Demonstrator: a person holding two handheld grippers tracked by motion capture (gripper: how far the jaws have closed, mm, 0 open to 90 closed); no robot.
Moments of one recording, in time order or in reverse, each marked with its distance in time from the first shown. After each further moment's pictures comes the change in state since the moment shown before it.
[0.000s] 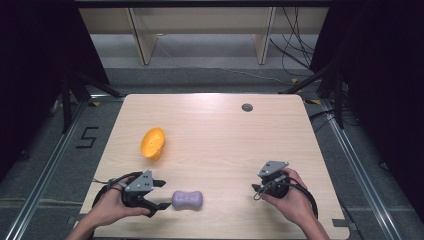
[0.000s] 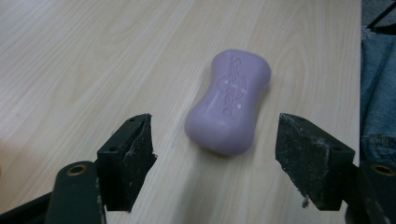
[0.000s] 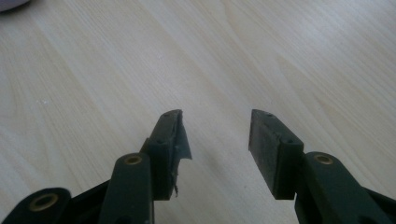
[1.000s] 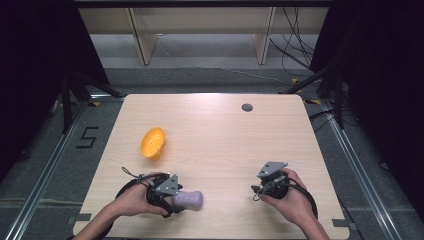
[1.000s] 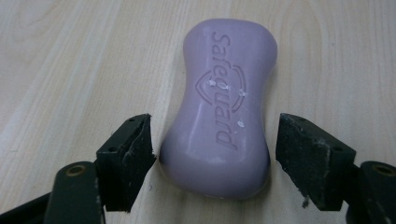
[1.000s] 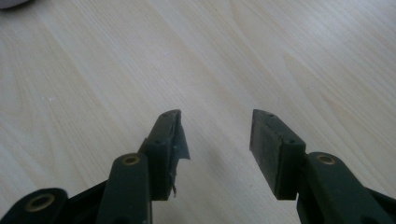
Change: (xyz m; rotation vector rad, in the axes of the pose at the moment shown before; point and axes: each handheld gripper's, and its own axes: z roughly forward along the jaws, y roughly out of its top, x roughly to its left) left arm 0.004 0.013 0.056 0.203 -0.119 0.162; right arm 0.003 0.000 0.002 0.004 0.008 0.014
